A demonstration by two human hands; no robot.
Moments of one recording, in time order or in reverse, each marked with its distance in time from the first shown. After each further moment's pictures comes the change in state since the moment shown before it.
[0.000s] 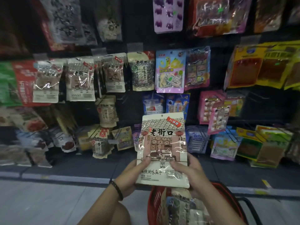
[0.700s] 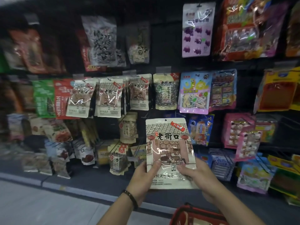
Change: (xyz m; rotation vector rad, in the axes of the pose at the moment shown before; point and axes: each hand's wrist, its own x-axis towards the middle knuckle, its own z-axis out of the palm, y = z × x) left_hand -0.011 0.060 -0.034 -0.006 0.238 0.296; right_hand 0.052 -0.053 0.077 -0.286 -0.115 -0.080
